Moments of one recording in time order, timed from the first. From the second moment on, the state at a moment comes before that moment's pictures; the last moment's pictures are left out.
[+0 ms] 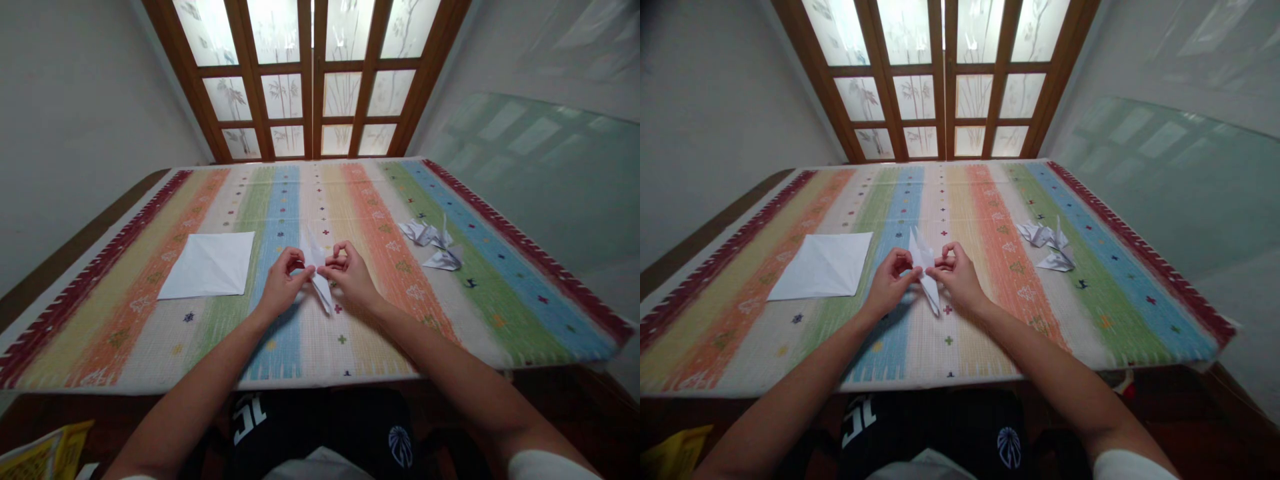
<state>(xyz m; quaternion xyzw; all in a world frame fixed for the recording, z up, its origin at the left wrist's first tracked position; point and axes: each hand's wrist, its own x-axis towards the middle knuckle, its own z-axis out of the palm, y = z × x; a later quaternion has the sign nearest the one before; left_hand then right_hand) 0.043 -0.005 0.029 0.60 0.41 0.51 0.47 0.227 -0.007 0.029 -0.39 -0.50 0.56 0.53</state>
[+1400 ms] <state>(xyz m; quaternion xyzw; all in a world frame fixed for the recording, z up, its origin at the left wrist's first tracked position) 0.020 0.002 0.040 0.70 0.39 0.41 0.43 0.254 -0.001 0.032 -0.32 -0.72 0.48 0.39</state>
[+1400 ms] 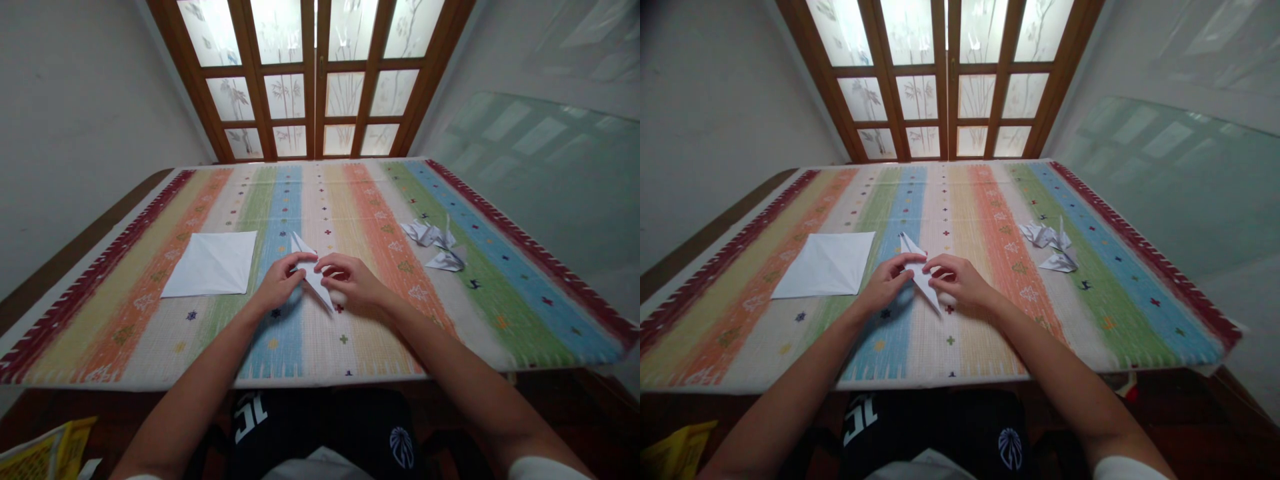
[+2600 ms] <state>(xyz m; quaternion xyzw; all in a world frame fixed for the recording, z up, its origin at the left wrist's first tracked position) 0.024 -0.003 0.038 0.67 0.34 0.48 0.46 0.250 -0.001 0.035 -0.33 -0.69 0.48 0.44</state>
